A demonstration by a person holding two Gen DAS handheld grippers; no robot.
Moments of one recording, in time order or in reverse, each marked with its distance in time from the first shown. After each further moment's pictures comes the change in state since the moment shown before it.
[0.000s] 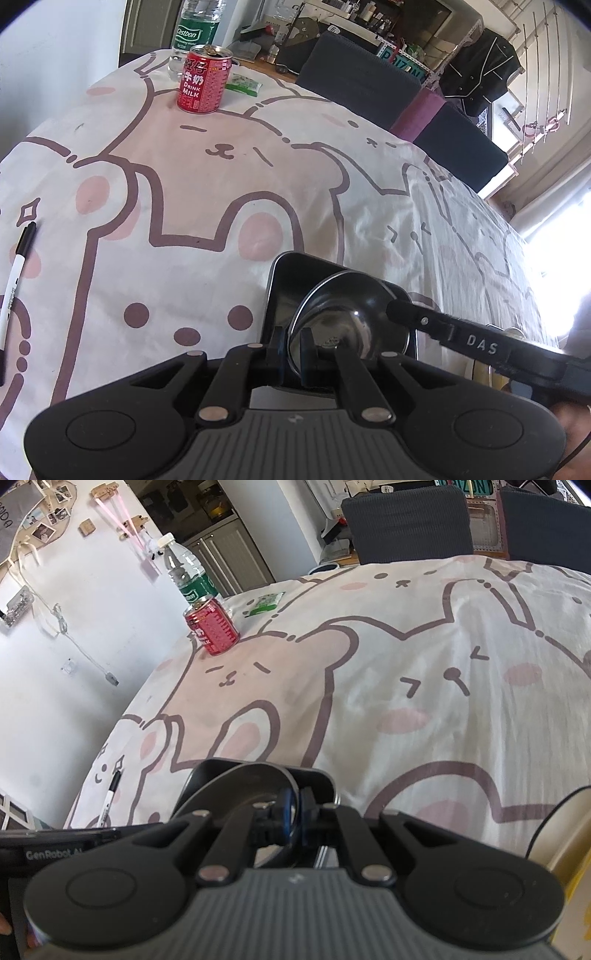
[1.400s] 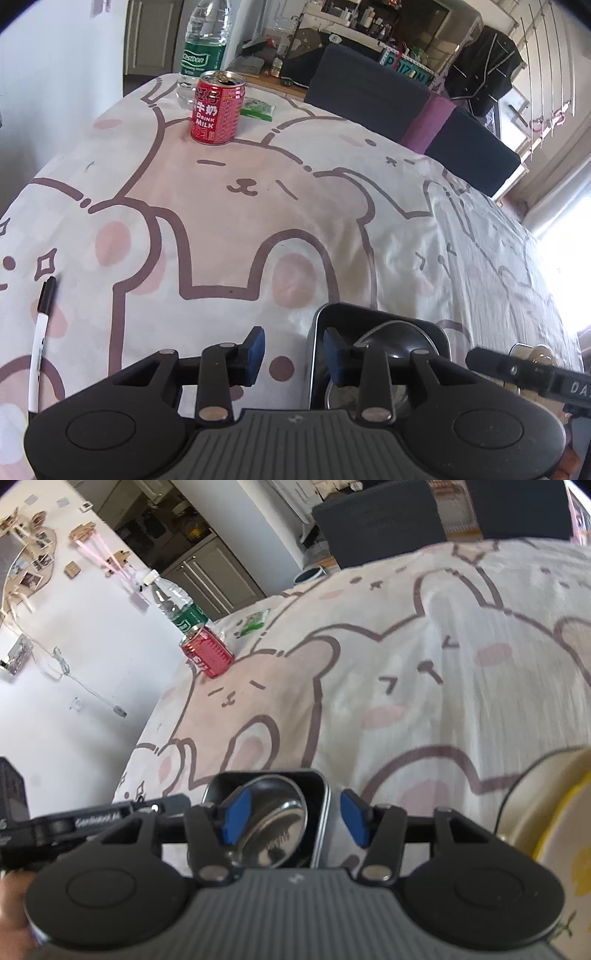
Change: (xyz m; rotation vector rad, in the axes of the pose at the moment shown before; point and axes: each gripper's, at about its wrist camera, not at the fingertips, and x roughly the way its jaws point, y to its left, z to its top) left arm 0.004 0.018 0.034 0.060 -0.028 0.056; right arm -0.034 -0.013 -0.001 0.155 -0.016 0.044
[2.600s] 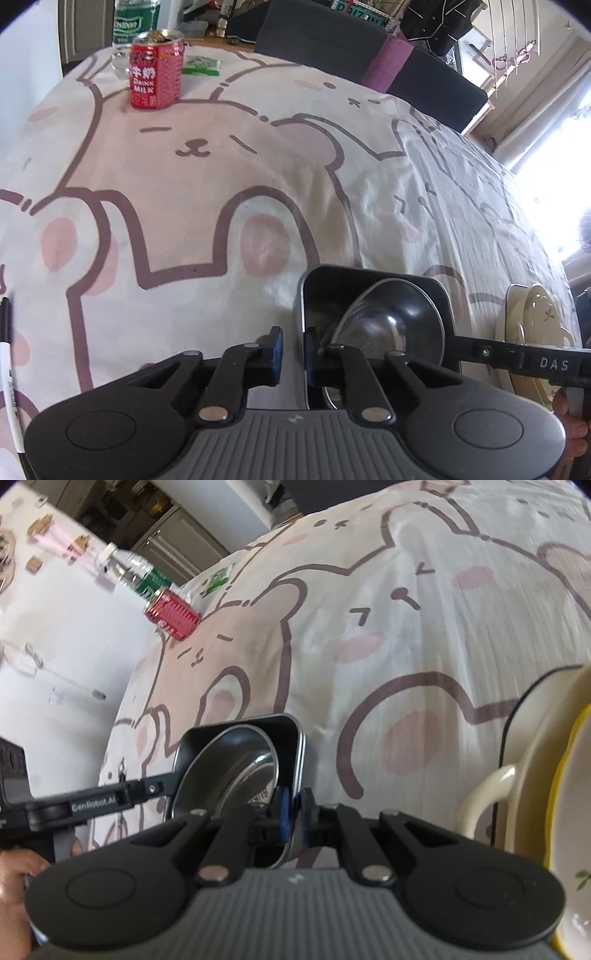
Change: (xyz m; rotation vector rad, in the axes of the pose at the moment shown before) left arm 0.033 -0.003 0.004 0.140 0.170 -0.099; right arm 0.024 -0.016 -0.014 0.111 0.131 -0.038
